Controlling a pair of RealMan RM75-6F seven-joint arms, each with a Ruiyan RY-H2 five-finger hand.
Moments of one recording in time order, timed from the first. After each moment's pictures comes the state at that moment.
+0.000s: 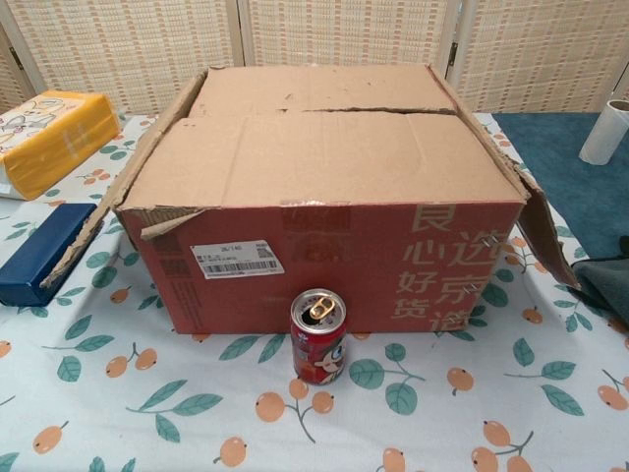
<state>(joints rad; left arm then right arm) -0.22 -1.11 -0.02 -1.74 1.47 1.51 0.27 0.18 -1.26 0.09 -1.50 -1.70 1.58 0.19</state>
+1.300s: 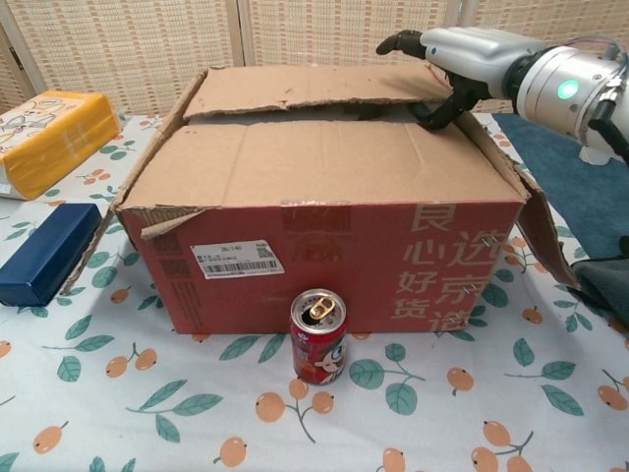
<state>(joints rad) -0.09 -1.15 -0.03 -1.50 1.54 1.61 -0.05 0.83 -1.53 0.33 -1.43 -1.07 0.95 -0.44</state>
